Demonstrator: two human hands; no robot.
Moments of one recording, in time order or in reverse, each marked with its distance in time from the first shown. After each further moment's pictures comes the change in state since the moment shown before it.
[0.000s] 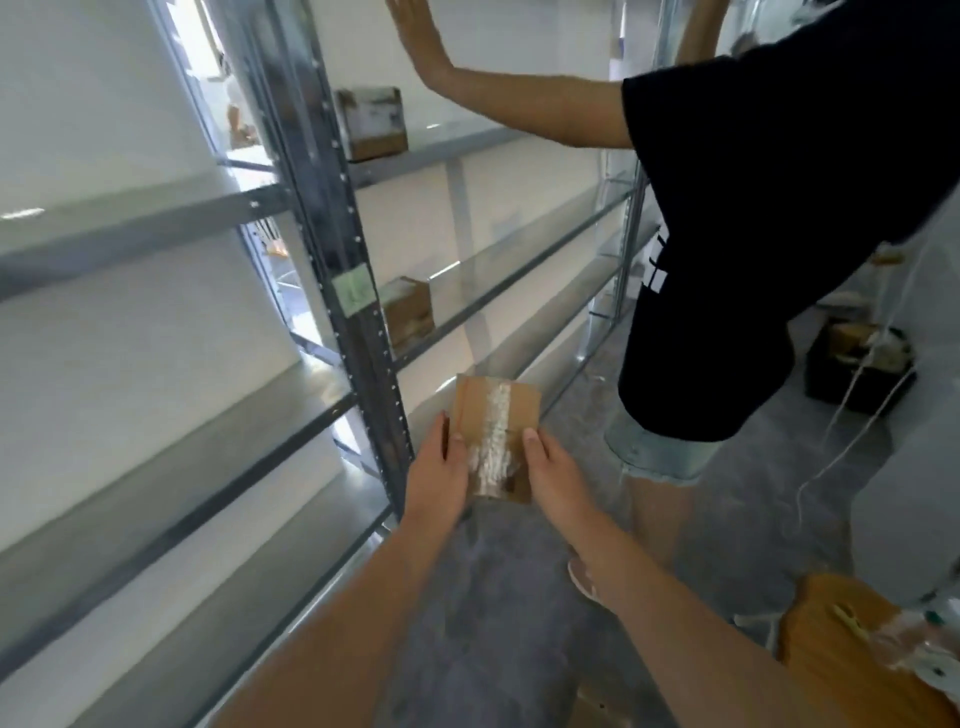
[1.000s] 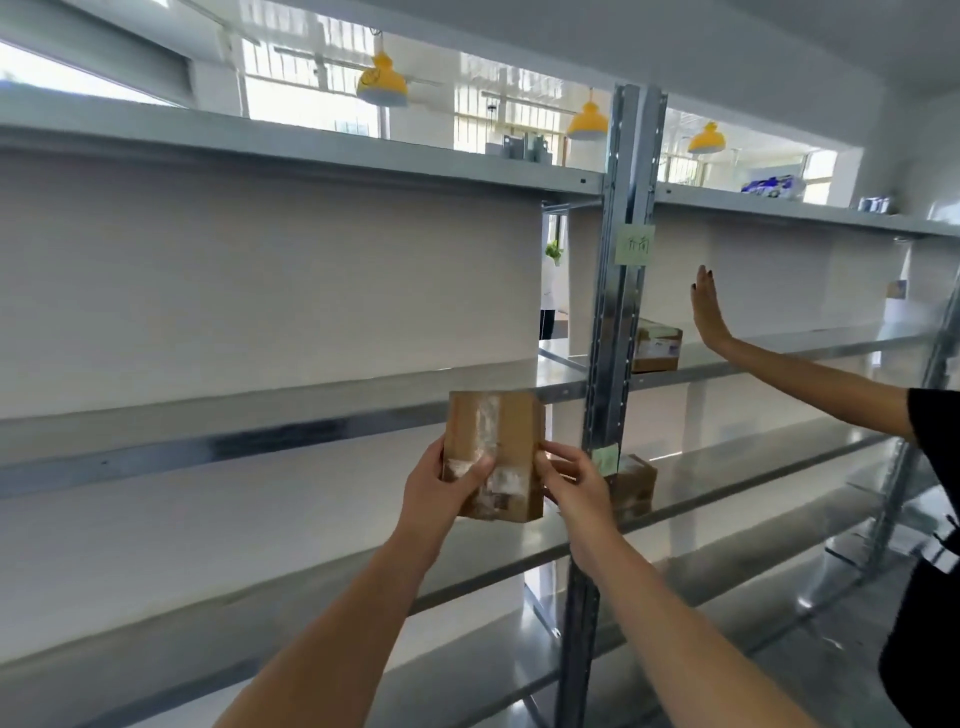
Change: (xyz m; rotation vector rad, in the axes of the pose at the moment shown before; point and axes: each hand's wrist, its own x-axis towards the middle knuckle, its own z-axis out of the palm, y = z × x) left_hand -0.081 0.070 -0.329 -0.369 0.453 0.195; right_hand -0.088 -0.261 0.157 0.392 -0.374 -0.250
